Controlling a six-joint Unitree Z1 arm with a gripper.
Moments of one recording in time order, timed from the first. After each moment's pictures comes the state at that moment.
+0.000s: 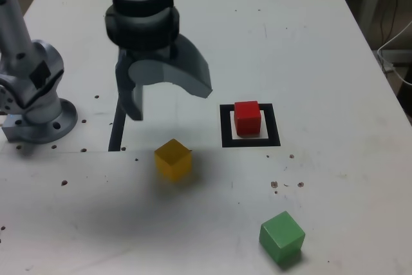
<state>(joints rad) -0.37 1.61 -1.16 1.21 0.03 -0.49</state>
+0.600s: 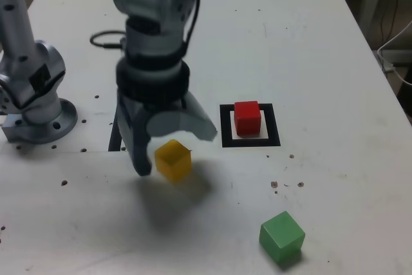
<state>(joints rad) -0.44 1.75 -1.09 1.00 -0.14 -0.84</state>
